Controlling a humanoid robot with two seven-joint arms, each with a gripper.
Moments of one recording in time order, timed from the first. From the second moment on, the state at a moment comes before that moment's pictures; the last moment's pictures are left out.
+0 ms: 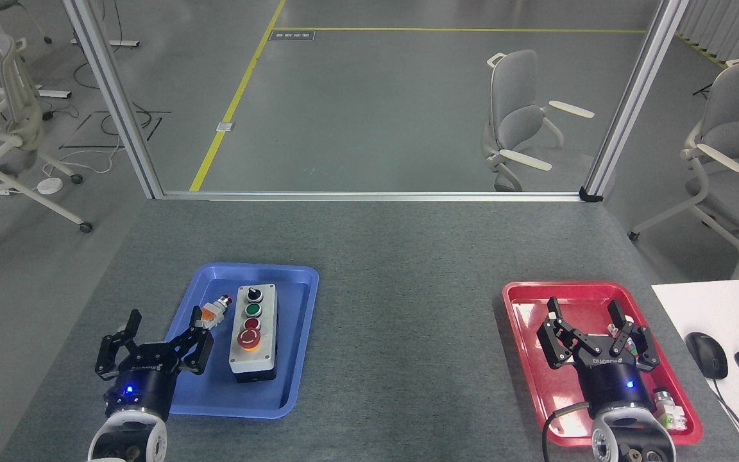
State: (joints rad) left arm -0.13 0.14 0.06 -1.39 -1.36 0.00 0.14; right arm -0.10 -0.06 -0.16 -1.51 1.38 -0.15 0.00
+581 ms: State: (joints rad) left arm -0.07 0.14 0.05 -1.46 -1.36 0.00 0.15; right arm -0.10 -0.06 -0.16 -1.50 1.38 -0.15 0.00
